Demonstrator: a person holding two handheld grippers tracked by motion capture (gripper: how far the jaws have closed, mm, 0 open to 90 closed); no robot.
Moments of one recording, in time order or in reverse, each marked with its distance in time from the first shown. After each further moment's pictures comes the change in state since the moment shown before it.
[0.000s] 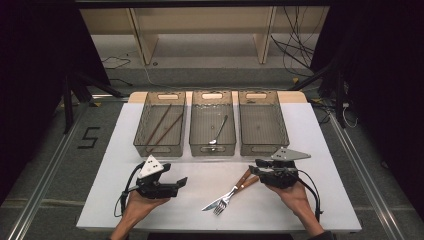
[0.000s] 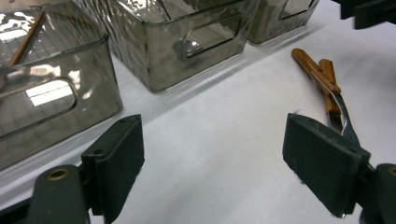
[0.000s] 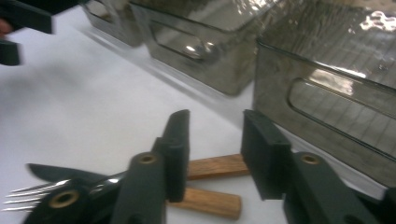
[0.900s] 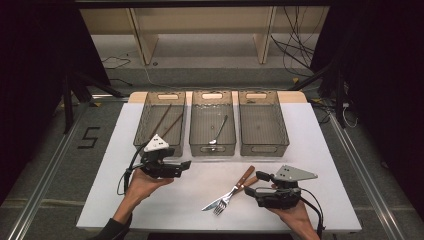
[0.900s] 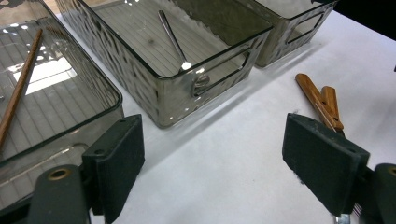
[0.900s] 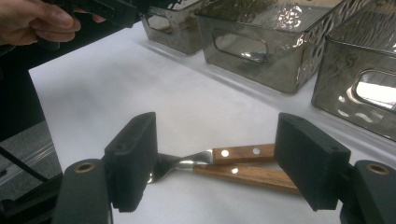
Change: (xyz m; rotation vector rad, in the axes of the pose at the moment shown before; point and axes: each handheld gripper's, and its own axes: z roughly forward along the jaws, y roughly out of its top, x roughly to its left) left arm 0.013 0.054 0.014 0.062 -0.034 -0.022; right arm 0.040 -0.022 -0.028 -0.088 0.115 0.006
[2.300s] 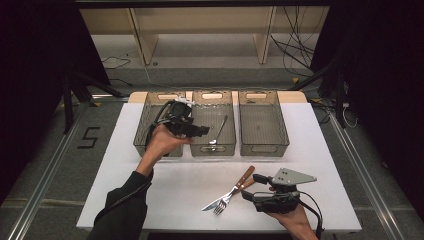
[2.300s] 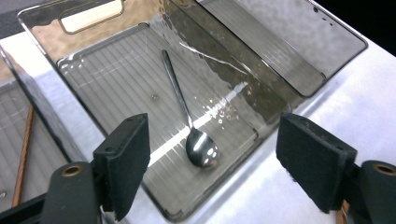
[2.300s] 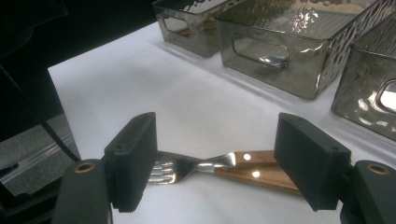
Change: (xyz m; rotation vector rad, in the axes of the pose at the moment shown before) left arm 0.009 0.112 0.050 0.145 0.003 -0.001; right arm 0.014 0.004 -0.003 -0.003 0.031 -0.018
